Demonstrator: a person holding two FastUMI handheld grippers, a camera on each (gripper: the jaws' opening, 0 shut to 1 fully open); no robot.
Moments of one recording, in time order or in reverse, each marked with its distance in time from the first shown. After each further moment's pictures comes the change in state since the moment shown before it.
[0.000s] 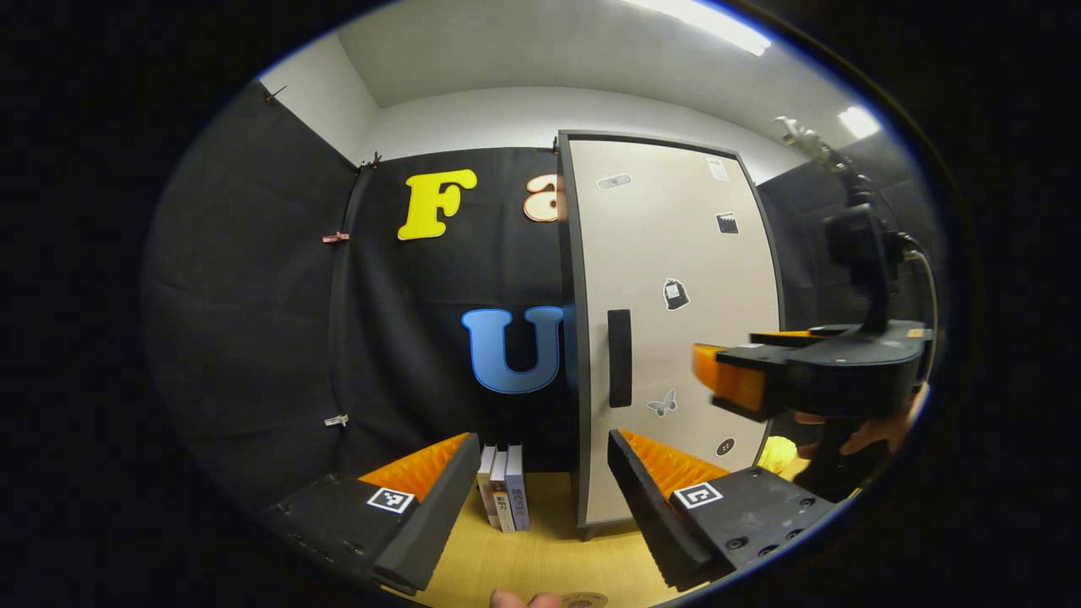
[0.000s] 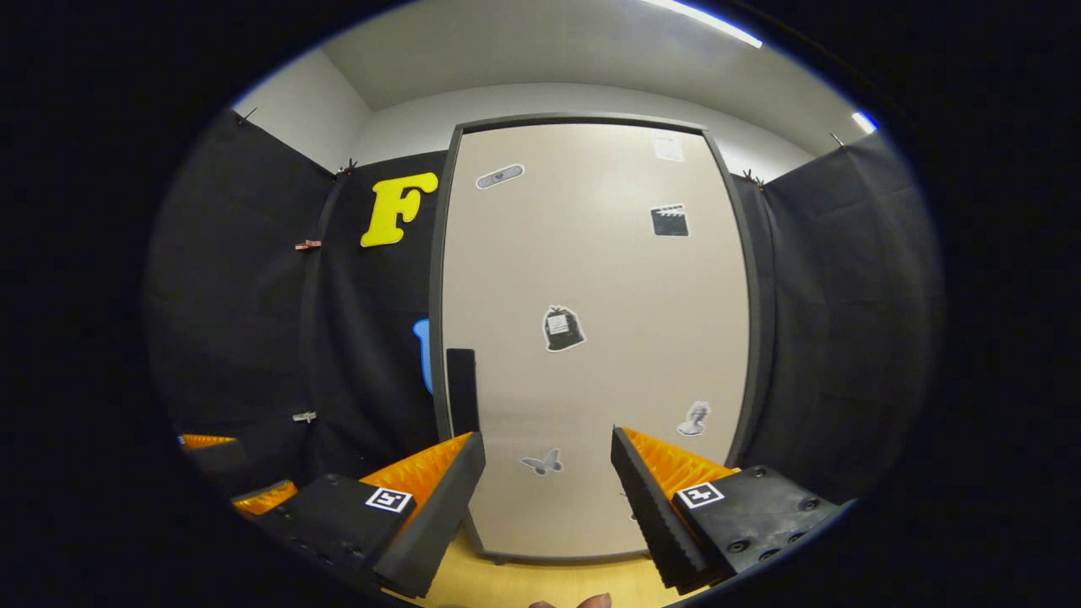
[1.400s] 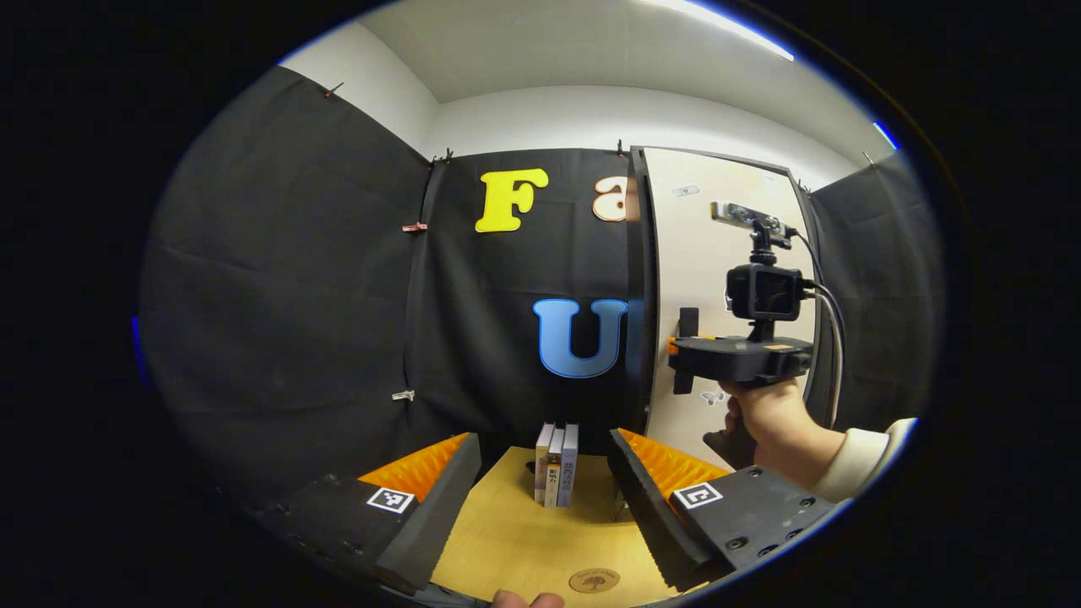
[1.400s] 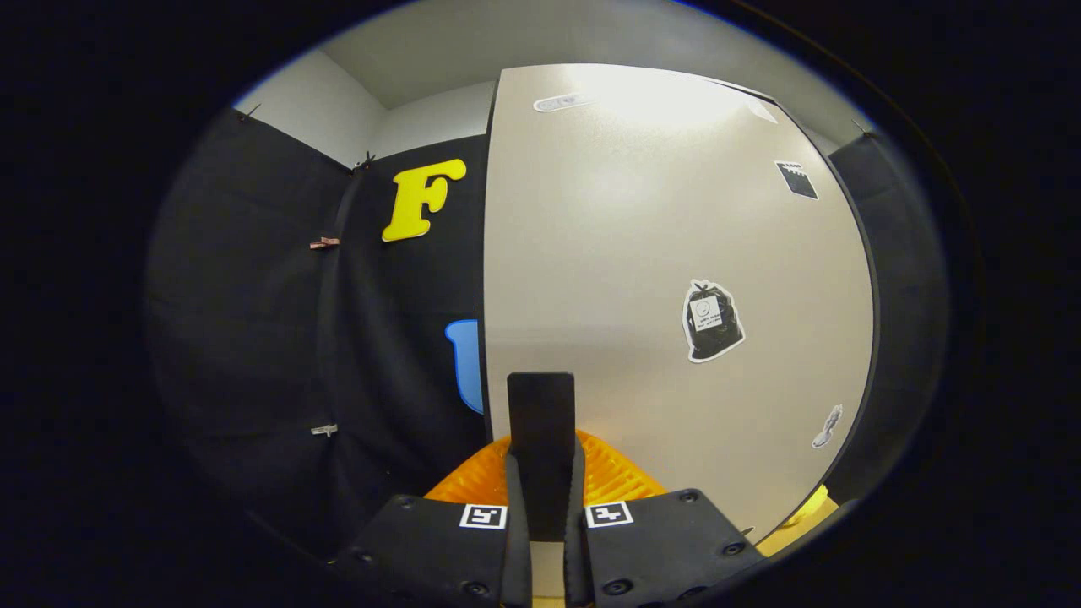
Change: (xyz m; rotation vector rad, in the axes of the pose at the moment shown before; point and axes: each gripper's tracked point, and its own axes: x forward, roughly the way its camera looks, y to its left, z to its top) left arm -0.103 0.045 0.002 -0.055 0.039 0.218; right arm 0.085 0.068 -0.014 0.032 0.009 0.115
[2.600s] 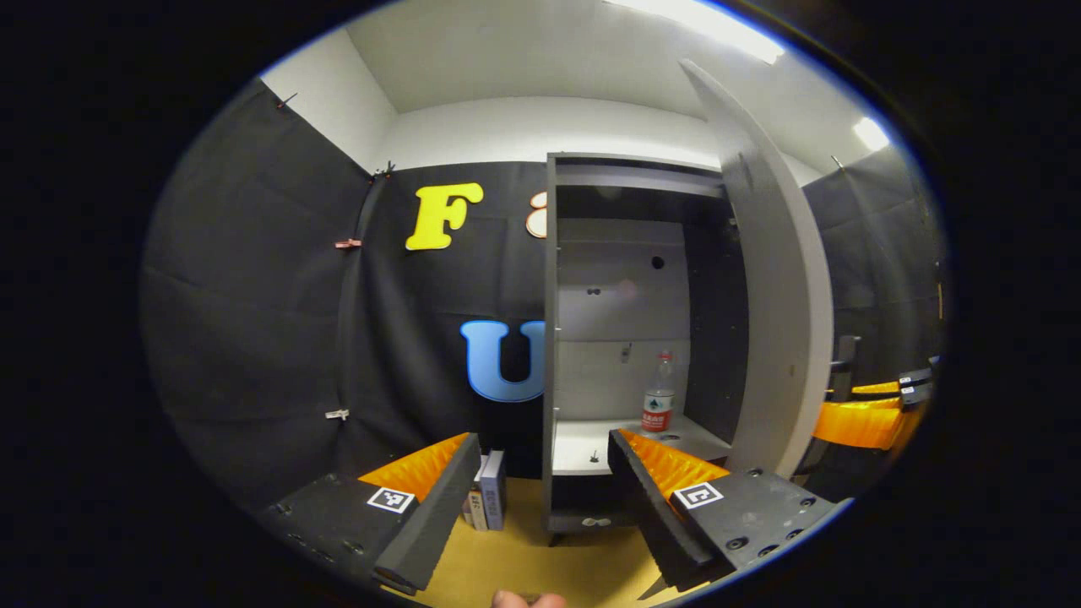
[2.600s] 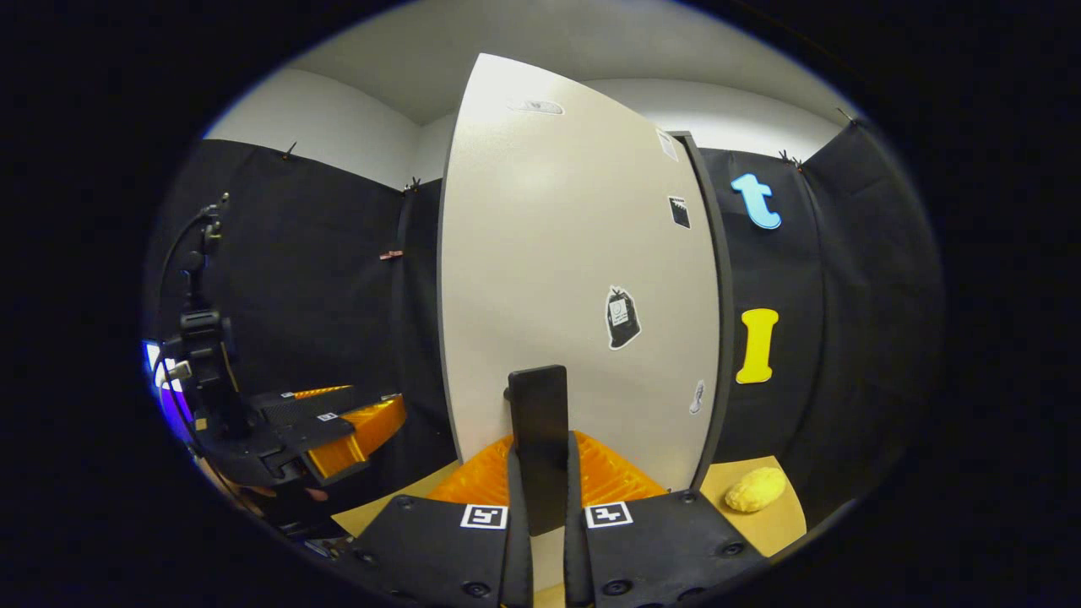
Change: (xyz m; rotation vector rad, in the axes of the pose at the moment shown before) left arm 0.058 -0.146 0.026 0.013 -0.078 -0.186; right arm -0.190 -0.098 0.030 0.021 0.048 0.147
